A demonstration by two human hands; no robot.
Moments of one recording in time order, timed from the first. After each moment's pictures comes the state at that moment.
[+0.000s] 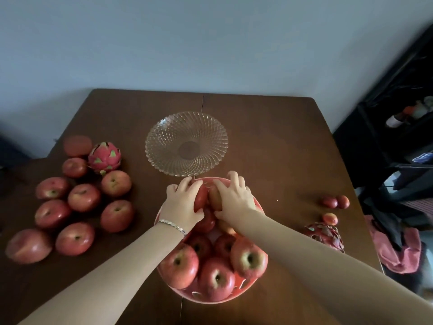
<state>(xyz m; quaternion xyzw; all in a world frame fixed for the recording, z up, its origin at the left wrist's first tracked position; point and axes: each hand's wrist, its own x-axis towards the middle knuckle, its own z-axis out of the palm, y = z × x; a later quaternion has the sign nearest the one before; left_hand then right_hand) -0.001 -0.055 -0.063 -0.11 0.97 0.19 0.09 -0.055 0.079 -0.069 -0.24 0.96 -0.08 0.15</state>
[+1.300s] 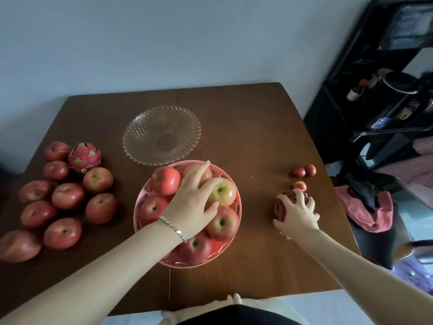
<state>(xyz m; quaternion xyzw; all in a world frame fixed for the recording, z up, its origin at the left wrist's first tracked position) 0.047 0.020 -0.014 0.11 0.97 0.23 0.00 0.011 0.273 -0.101 0.05 0.98 -0.09 0.19</state>
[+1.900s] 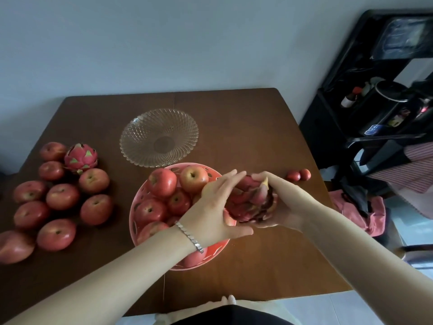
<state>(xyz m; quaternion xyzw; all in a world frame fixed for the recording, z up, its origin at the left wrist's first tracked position) 0.055 0.057 0.003 0.15 0.90 0.40 0.07 0.005 0.225 0.022 0.23 0.58 -0.67 0.40</state>
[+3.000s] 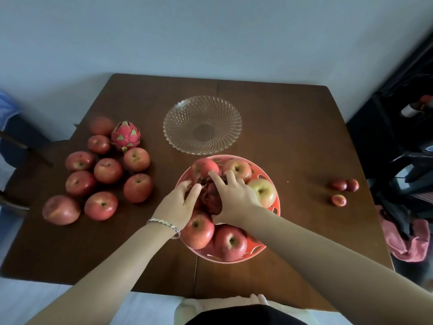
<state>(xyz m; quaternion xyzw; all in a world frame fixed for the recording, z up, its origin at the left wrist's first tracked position) 0.079 -0.067 -0.032 -0.22 0.89 0.37 0.11 0.013 0.070 -0.042 -0.31 0.93 -0.07 0.18</state>
